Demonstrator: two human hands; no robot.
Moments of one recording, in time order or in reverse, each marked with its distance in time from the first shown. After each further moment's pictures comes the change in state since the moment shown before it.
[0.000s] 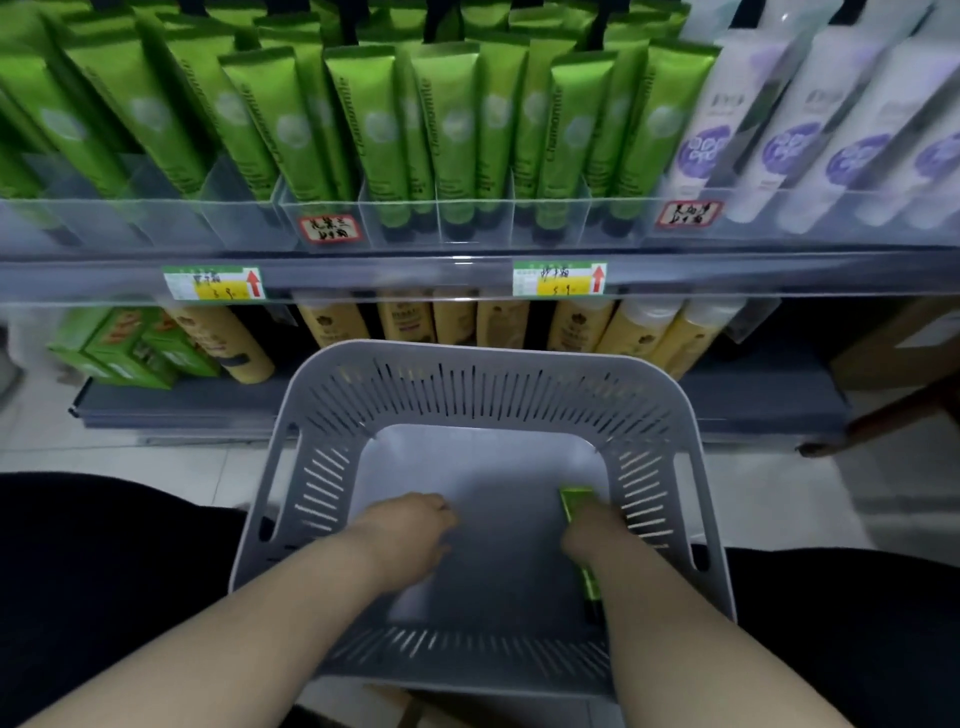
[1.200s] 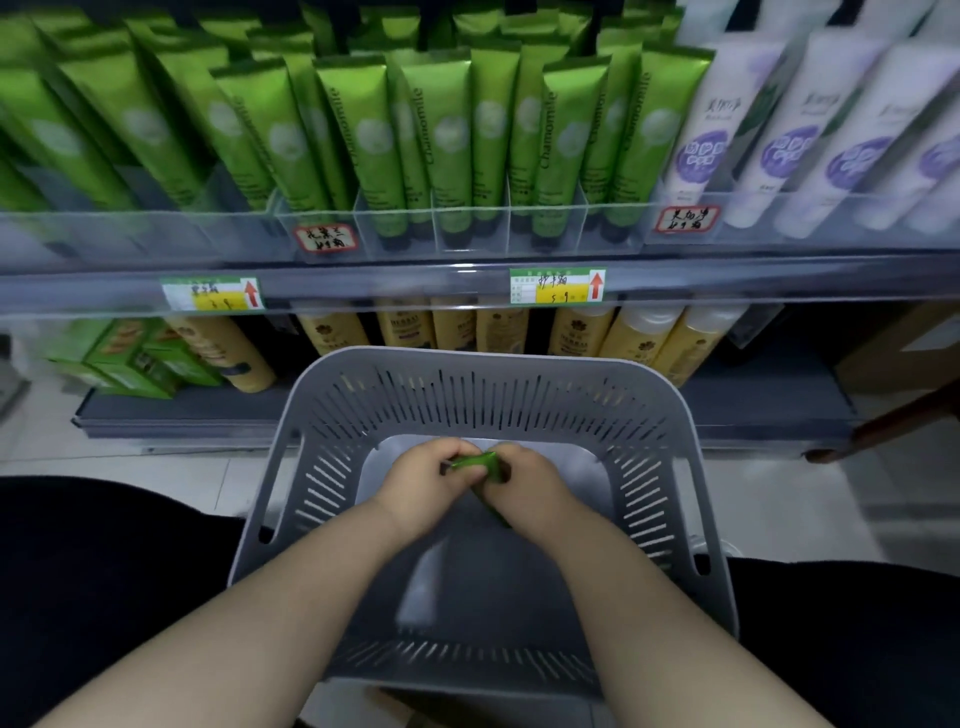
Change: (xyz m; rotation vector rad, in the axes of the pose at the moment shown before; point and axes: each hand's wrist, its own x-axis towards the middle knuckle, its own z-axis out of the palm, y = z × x) left_hand 0.029 0.008 -0.027 -0.955 0.526 -0.108; right_hand -0.029 -0.062 -0.019 0.479 0.174 -0.596
